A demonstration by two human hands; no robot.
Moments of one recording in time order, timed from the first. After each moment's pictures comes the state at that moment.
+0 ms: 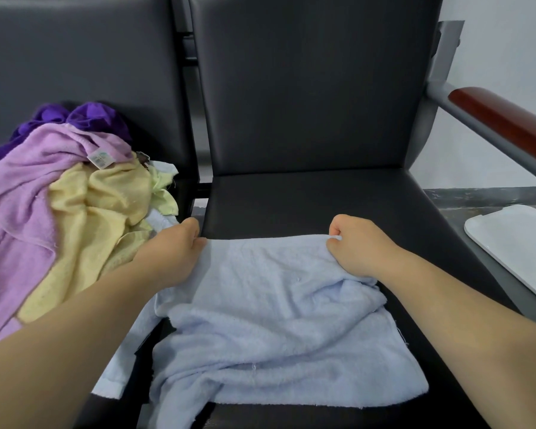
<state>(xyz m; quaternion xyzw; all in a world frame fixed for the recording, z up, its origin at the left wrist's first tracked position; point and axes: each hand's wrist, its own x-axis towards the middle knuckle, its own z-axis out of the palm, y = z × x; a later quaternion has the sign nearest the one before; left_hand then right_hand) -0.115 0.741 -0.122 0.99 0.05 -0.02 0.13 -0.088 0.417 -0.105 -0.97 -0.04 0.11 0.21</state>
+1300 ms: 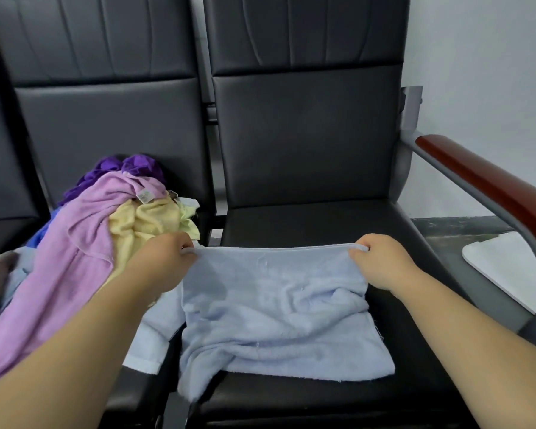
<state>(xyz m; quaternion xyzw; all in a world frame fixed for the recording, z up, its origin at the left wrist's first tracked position) -0.169 0.755 -0.048 0.99 0.08 0.04 0.13 -0.131 0.378 -0.073 -0.95 0.07 0.03 0.31</state>
